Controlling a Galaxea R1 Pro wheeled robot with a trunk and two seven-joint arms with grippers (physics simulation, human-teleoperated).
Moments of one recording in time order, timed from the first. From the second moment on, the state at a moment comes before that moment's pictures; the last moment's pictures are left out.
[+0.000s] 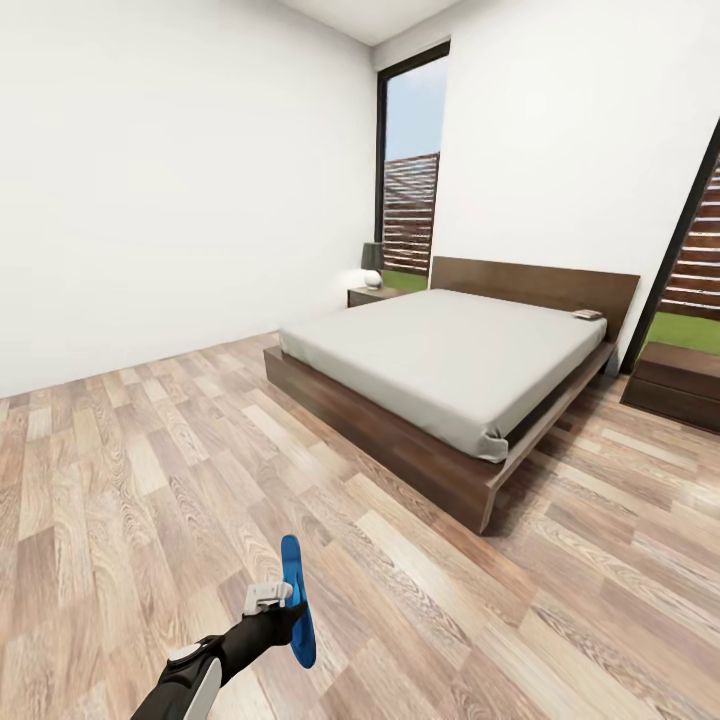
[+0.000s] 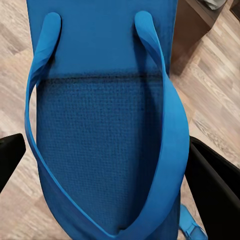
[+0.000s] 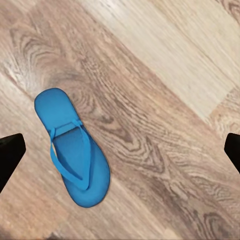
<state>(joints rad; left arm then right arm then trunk) -0.32 -0.04 0.07 -0.78 0.17 0.22 -0.49 -0.14 -0.25 -0.12 -0.53 0.00 0.14 0.16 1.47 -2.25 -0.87</state>
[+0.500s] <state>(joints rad) -0.32 -0.04 0.07 -0.78 0.17 0.22 -0.49 -0.15 -0.24 -0.12 -0.55 0.00 0.16 0.15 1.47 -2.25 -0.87</state>
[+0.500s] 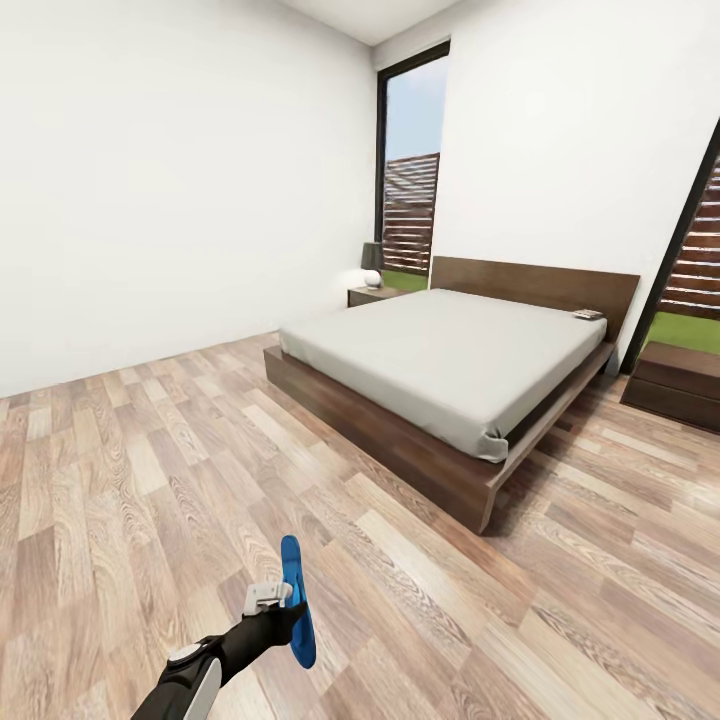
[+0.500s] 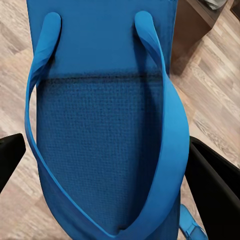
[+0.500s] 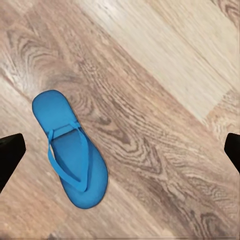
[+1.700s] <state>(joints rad) -0.32 -0.04 0.07 -0.78 0.17 0.22 -0.49 -0.46 -0.24 0.37 -0.67 0.10 0.76 0.16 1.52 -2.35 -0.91</state>
